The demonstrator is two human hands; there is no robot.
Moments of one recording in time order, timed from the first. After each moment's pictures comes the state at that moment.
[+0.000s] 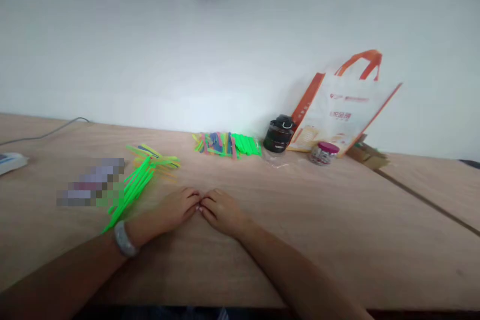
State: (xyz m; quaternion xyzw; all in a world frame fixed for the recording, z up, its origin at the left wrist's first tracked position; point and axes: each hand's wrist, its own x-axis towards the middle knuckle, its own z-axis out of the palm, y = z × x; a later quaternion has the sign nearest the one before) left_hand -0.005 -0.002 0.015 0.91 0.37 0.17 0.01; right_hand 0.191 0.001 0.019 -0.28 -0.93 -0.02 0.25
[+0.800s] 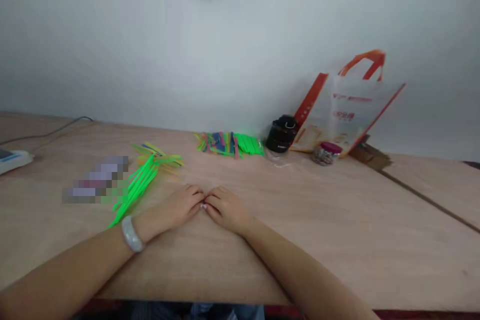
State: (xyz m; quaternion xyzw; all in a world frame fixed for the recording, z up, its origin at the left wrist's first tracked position) left_hand -0.009 -0.007 0.016 0.91 0.37 0.16 0.02; right_hand 0.187 0.000 0.015 -0.29 -0.93 -0.02 0.23
